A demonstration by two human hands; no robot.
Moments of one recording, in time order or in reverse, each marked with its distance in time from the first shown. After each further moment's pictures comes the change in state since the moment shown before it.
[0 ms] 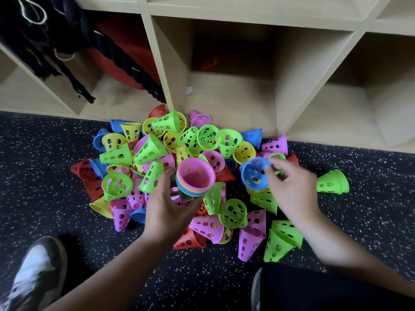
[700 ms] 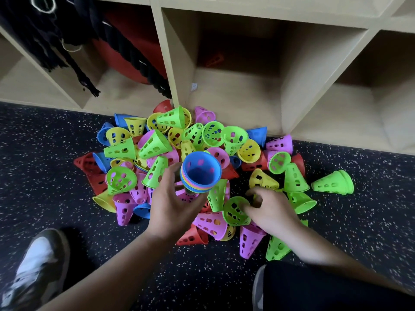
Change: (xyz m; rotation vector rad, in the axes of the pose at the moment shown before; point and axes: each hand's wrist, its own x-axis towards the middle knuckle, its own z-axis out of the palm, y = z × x) left_hand 0.000 -0.002 0.001 -0.026 0.009 0.032; right_hand -0.038 -0.011 0.018 -0.175 -0.618 0.151
